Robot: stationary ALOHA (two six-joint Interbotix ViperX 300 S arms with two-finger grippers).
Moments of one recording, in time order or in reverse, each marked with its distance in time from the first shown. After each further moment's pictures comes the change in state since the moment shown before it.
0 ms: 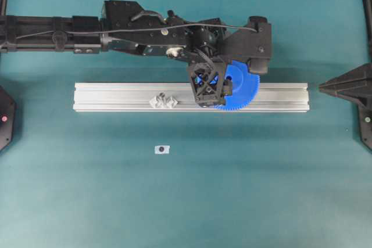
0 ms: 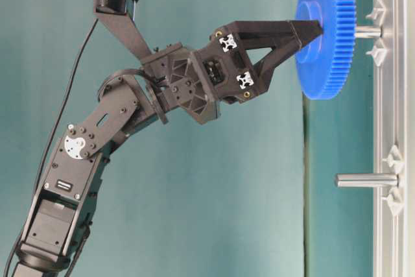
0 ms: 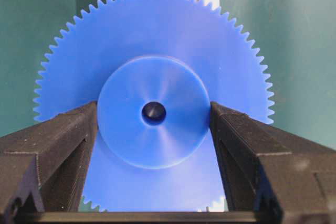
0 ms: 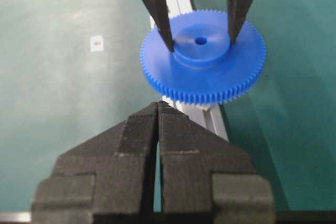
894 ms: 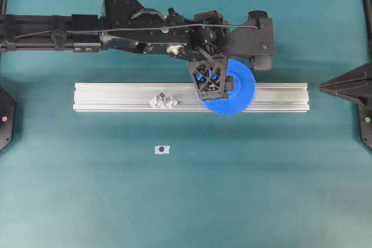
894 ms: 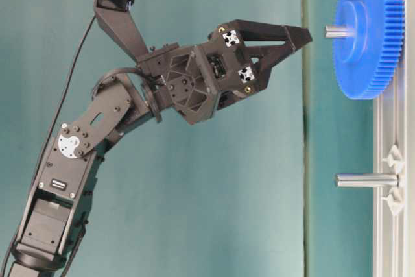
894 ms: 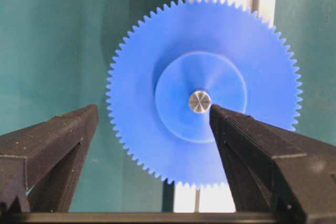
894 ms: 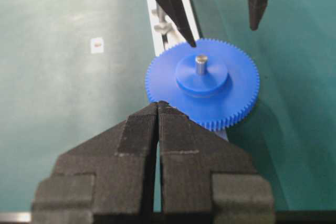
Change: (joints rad) left arm 0.000 -0.002 -0.014 -0.002 0.006 -0.034; right arm -0.002 -0.006 0.000 0.000 0.000 0.000
